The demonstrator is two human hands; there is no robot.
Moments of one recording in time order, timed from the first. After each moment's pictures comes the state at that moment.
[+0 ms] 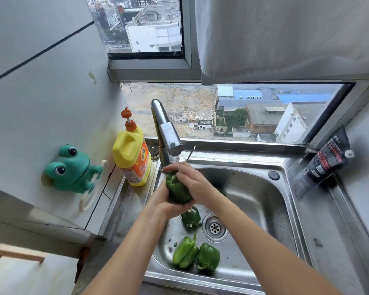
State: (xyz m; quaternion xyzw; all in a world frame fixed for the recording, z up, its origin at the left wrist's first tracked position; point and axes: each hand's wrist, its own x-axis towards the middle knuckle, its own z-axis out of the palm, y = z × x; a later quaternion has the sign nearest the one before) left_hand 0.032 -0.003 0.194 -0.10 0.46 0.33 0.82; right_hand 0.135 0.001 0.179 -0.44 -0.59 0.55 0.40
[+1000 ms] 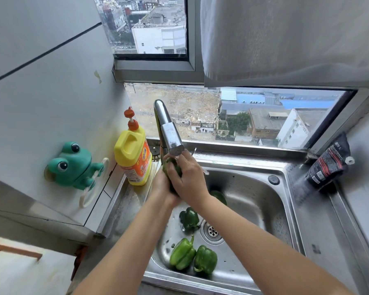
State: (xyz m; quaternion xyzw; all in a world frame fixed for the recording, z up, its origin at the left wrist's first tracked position) left_hand 0.047 0.000 0.212 0.03 0.40 0.54 0.74; right_hand 0.113 0.001 0.190 -0.52 -0.69 0.19 0.47
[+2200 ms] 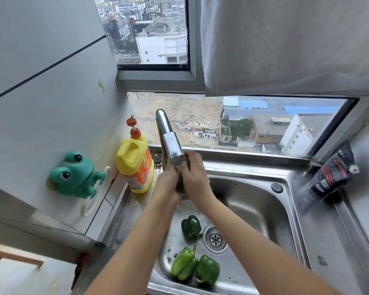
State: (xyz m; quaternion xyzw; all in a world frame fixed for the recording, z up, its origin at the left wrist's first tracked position) left_hand 0.051 0.020 0.221 0.21 0.51 0.50 0.67; right_hand 0.122 0.023 0.194 -0.53 -0.59 0.34 0.51
